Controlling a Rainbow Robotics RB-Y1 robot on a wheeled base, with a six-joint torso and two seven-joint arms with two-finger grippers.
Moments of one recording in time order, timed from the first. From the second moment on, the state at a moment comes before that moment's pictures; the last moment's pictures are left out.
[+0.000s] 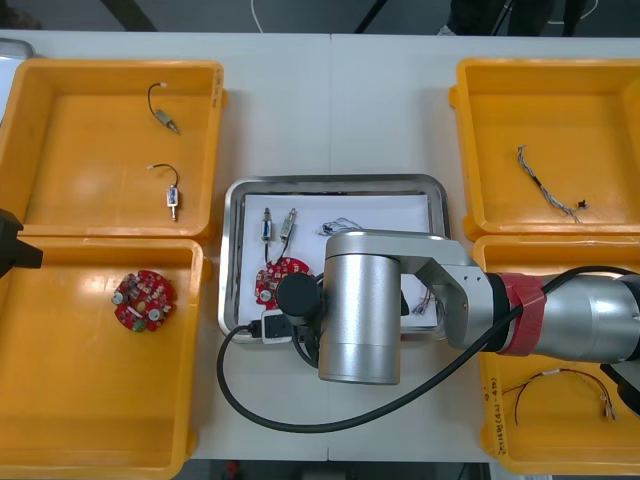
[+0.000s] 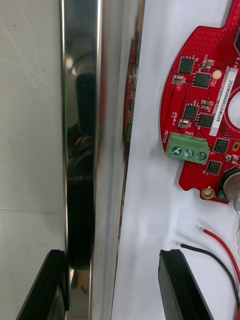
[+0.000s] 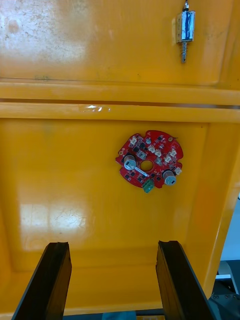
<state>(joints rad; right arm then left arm) -0.93 -0.48 1.22 -1.87 -0.59 1.55 1.70 -0.16 0.92 0.35 -2.29 1.10 1.91 -1.04</state>
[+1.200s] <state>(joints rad) -0.94 -0.52 1.22 -1.93 -0.58 1.58 1.70 -0.16 0.92 0.35 -2.29 1.10 1.91 -1.04</state>
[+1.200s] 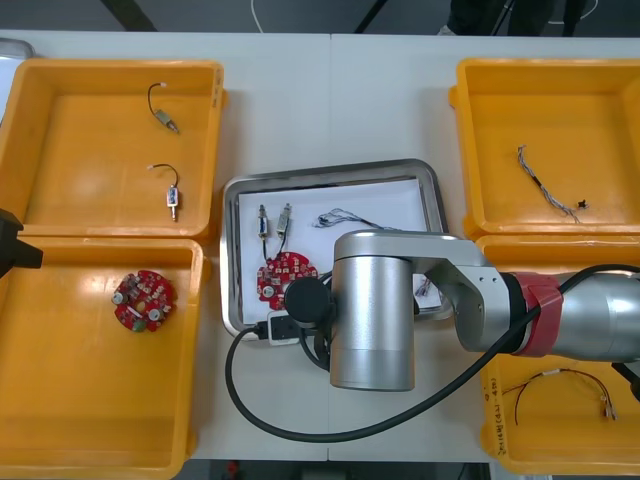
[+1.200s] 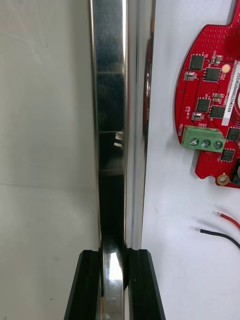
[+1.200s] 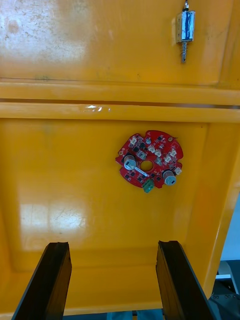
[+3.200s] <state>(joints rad) -1.23 -0.45 1.18 -1.58 -0.63 1.56 1.70 -0.16 0.92 0.35 -2.29 1.10 1.91 -1.04</state>
